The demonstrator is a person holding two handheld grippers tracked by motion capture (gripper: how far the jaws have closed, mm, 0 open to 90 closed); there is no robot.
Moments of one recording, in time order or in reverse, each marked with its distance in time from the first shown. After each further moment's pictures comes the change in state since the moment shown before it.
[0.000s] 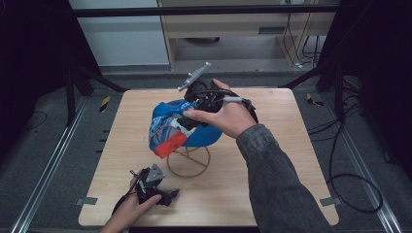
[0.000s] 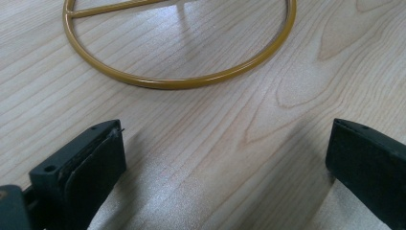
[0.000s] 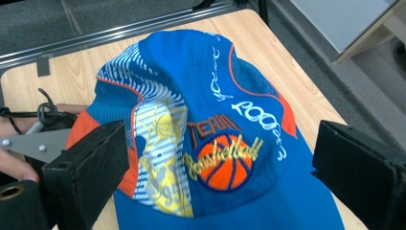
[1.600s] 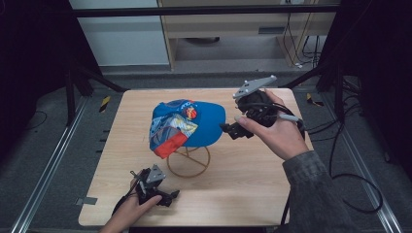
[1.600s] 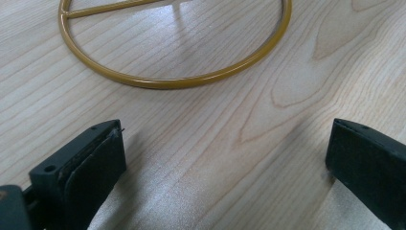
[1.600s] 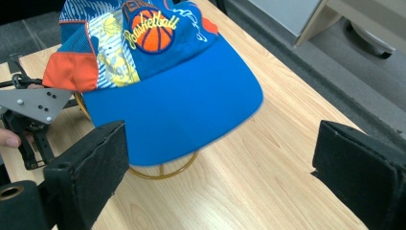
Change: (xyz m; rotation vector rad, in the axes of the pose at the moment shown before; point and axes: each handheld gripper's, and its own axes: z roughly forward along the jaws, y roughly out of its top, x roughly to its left) left arm -0.002 0.000 0.000 0.004 -0.006 0.005; right arm -0.017 -0.087 -0.074 -0.059 -0.121 0.152
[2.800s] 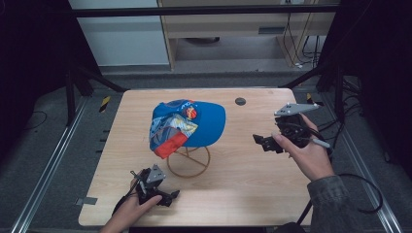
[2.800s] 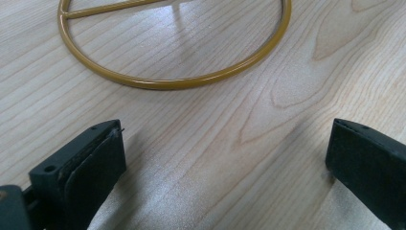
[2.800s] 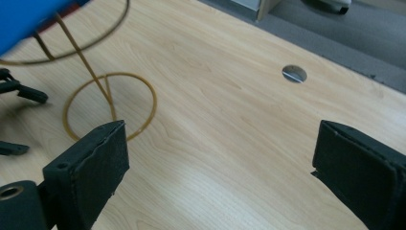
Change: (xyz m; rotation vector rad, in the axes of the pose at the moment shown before) left arm 0.000 0.000 0.001 -0.002 -0.001 -0.001; right arm -0.041 -0.107 -0.005 -0.012 -0.116 0.221
